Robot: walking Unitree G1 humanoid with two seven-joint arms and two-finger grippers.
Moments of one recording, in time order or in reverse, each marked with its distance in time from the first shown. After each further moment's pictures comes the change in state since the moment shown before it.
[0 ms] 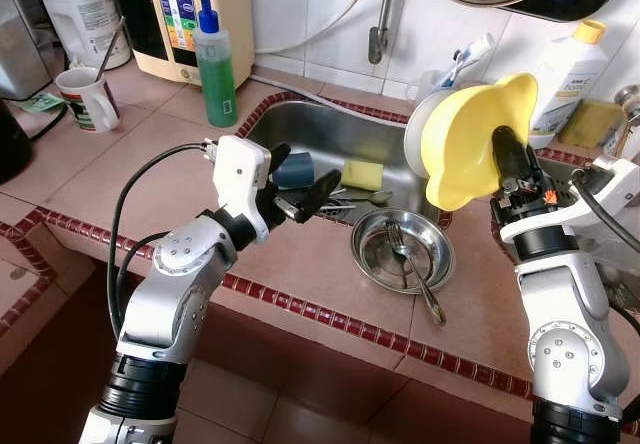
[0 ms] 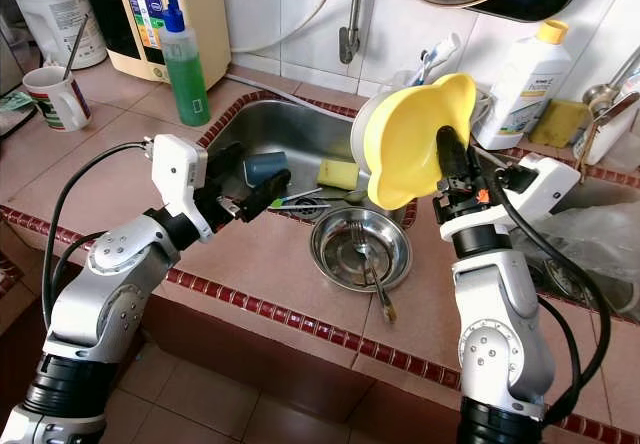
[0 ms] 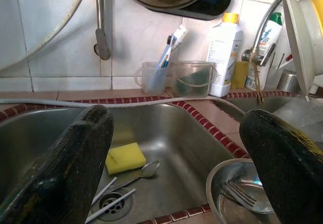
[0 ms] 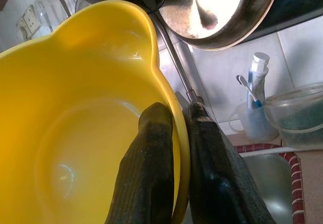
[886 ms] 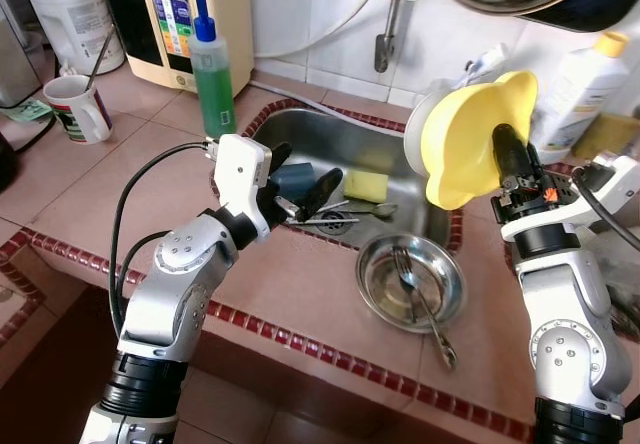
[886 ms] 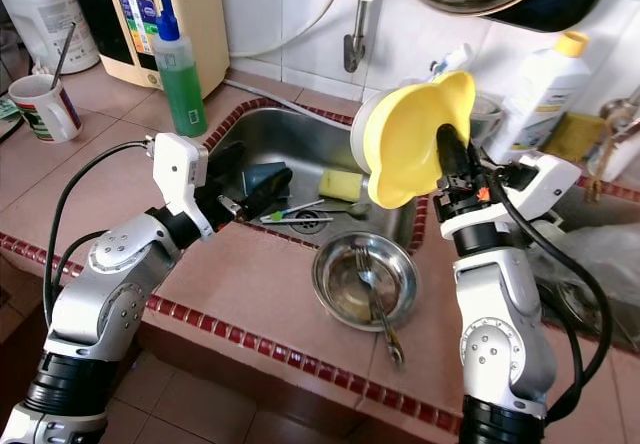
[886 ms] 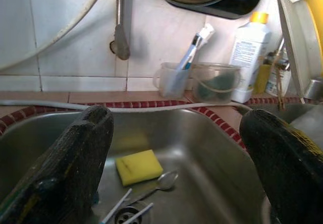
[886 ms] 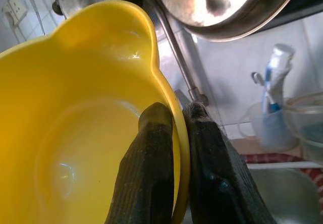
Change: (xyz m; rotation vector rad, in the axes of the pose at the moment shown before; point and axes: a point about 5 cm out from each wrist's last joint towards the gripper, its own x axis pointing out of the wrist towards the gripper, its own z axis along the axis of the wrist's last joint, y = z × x) left arm 0.001 -0.001 0.001 -0.010 -0.004 -0.008; right arm 0.002 0.003 -0.001 -0.010 0.013 0.020
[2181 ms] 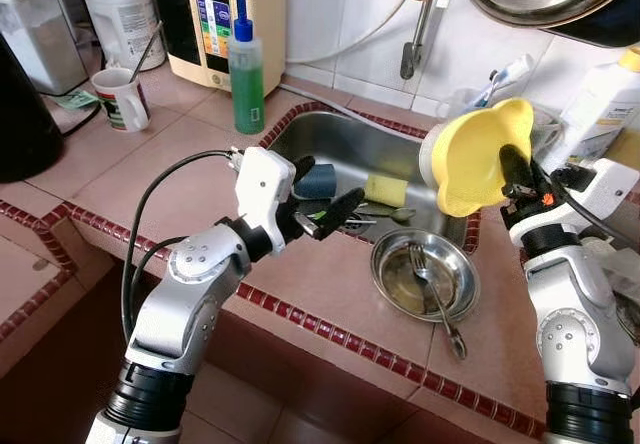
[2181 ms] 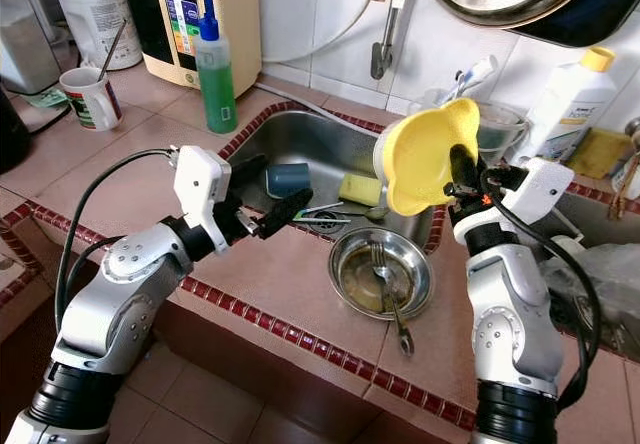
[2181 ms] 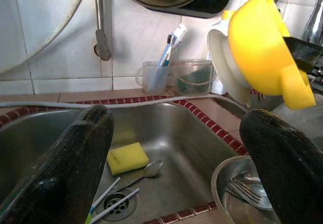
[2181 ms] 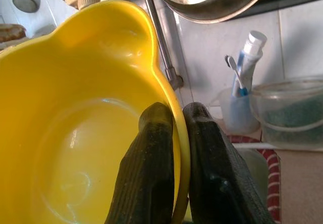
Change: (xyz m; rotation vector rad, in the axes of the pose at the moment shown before) left arm 0.002 -0.019 -0.004 0.015 0.028 -0.093; right arm 0.004 -0.037 -0.005 -0.149 0.078 -0.144
